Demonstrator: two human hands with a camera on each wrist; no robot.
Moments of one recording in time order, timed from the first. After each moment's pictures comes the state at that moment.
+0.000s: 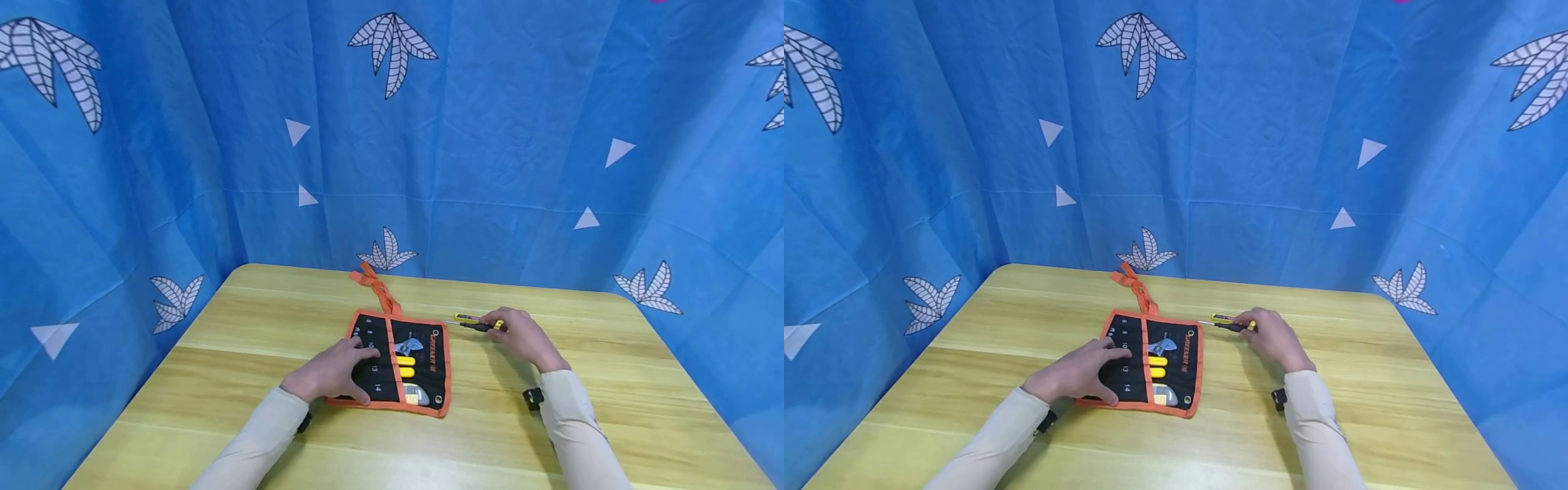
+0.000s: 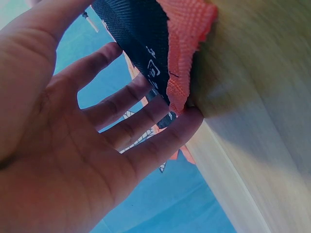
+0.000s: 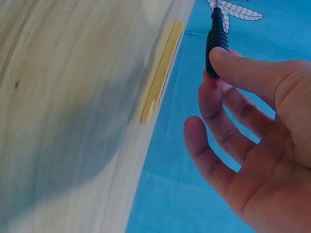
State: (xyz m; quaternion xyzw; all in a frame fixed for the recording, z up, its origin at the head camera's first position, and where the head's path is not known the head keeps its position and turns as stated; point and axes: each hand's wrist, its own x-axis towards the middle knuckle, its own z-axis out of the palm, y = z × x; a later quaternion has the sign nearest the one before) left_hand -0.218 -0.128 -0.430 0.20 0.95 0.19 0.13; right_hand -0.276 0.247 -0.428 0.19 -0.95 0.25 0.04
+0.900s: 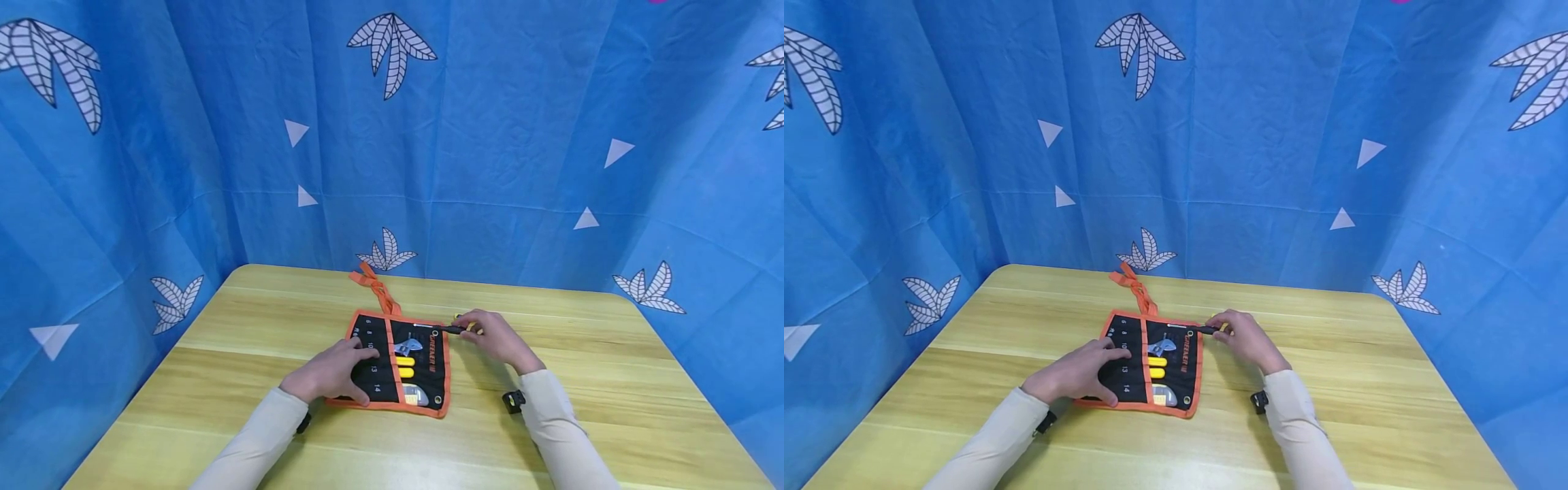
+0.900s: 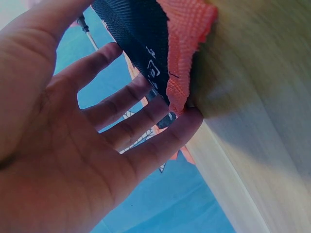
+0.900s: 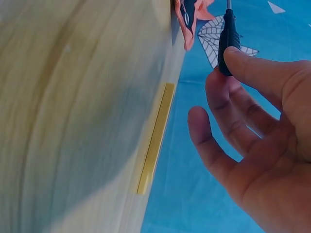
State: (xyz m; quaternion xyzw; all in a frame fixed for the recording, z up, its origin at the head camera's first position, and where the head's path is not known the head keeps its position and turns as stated) left_hand -0.219 -0.126 -0.429 0.21 0.95 0.18 0.13; right_hand -0.281 0.210 -0.436 0.24 -0.92 0.30 0.02
